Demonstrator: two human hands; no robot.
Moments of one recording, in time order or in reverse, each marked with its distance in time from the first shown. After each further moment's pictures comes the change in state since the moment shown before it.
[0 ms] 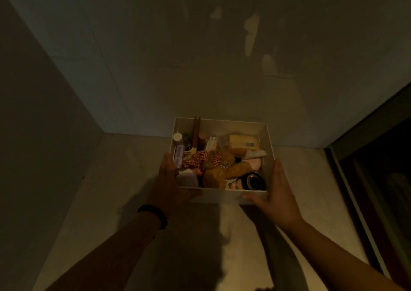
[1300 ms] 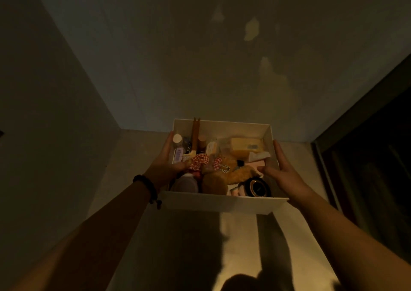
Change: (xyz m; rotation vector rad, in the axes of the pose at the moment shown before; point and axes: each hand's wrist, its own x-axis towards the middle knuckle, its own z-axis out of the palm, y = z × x) left_hand -0.031 0.066 -0.073 -0.364 -0.128 0.015; right_hand -0.032 -0.050 -0.092 0.758 -0.217 0.173
